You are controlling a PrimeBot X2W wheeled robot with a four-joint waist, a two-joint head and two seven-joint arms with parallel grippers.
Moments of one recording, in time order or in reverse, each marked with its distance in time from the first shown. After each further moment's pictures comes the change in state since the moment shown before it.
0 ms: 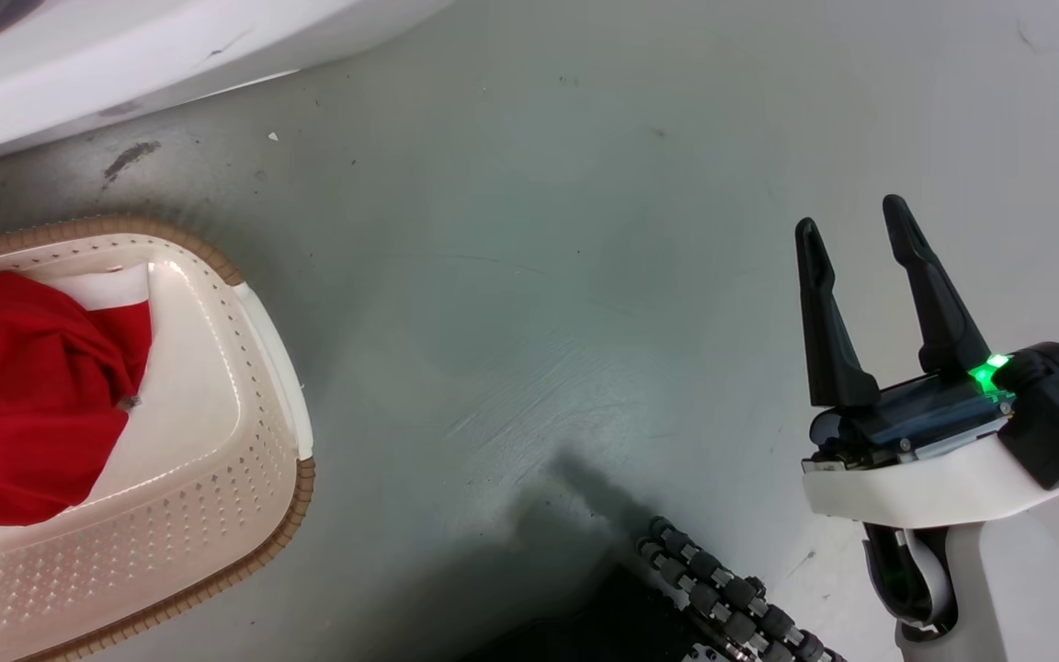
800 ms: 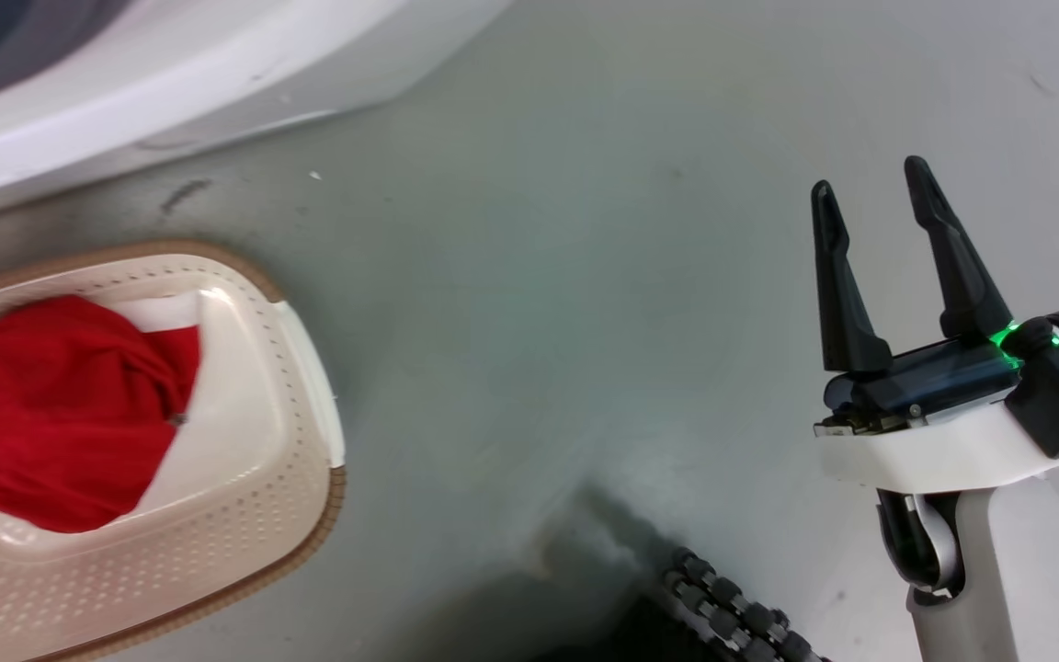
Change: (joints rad) left arm 0.000 0.019 -0.107 0.033 -0.117 0.000 -0.340; right arm -0.062 0.001 -0.026 0.023 -0.059 0.000 0.000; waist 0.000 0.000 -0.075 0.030
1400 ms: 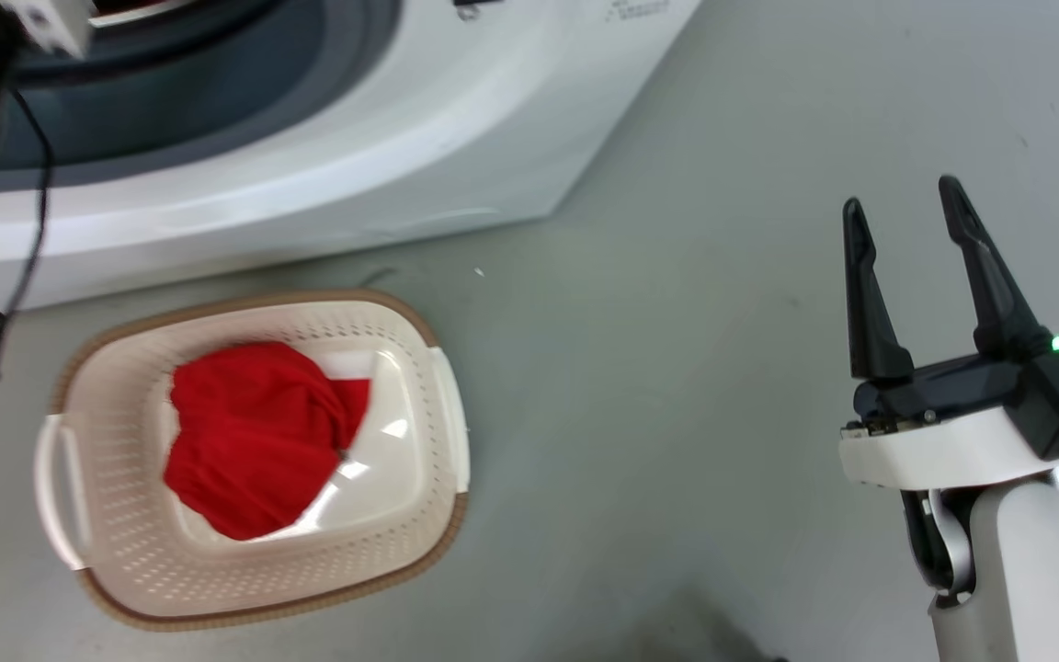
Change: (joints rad) left arm 0.320 -0.105 -0.054 -0.007 -0.102 -0.001 -0.401; right arm 0.011 0.001 -0.078 0.044 -0.145 0.000 0.000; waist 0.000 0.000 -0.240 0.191
